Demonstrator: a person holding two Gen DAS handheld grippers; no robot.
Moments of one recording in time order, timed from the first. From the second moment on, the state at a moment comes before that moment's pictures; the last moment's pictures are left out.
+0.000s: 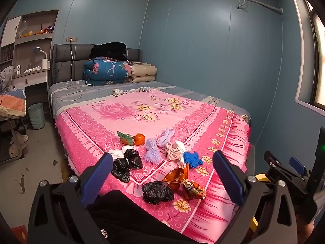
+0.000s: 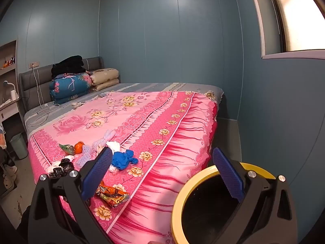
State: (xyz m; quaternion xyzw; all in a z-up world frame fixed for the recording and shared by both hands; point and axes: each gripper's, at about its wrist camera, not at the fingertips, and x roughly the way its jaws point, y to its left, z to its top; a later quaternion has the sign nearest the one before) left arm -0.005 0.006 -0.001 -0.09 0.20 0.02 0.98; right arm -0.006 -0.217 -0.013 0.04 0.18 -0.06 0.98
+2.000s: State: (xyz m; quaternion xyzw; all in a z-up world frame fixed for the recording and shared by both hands) left arm 0.000 0.002 0.001 -0.08 0.21 0.02 0.97; right arm 0.000 -0.217 -0.023 0.04 0.20 -0.06 0.98
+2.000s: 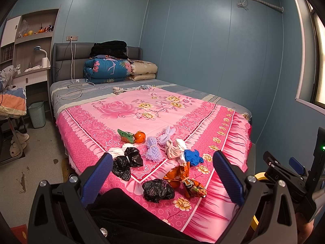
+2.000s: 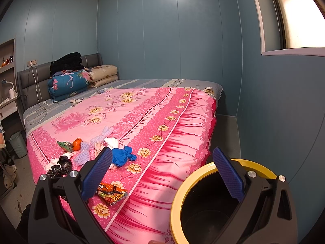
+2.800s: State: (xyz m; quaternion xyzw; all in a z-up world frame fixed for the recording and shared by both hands) left arm 0.001 0.003 -0.002 -0.08 0.21 0.02 0.97; right arm 0.003 -0.216 -0.028 0.03 0.19 -0.09 0.98
